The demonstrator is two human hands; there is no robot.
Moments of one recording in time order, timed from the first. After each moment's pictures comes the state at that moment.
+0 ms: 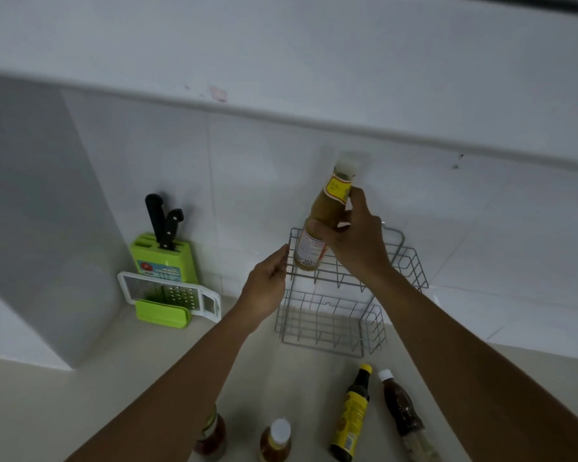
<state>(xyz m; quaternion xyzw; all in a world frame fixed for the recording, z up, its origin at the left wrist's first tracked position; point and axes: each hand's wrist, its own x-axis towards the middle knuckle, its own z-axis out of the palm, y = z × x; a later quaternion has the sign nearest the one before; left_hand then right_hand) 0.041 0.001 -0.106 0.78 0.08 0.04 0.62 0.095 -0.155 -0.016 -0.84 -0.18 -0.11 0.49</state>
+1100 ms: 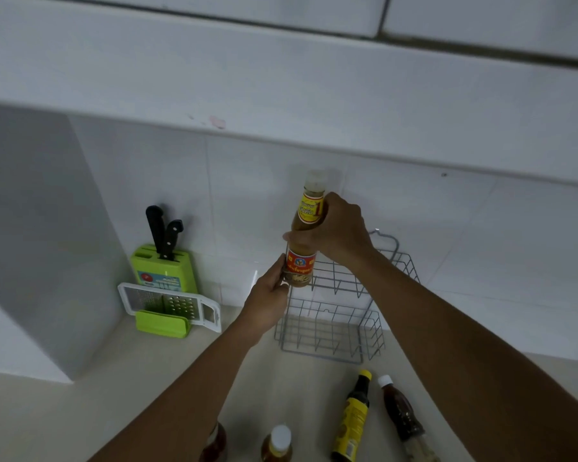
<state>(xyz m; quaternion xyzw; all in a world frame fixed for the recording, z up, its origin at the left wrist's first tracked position) 0.032 -0.007 -0.101 0.76 0.07 -0.01 0.64 0.106 -0.132 0.007 -0.91 -0.15 -0.07 0.37</state>
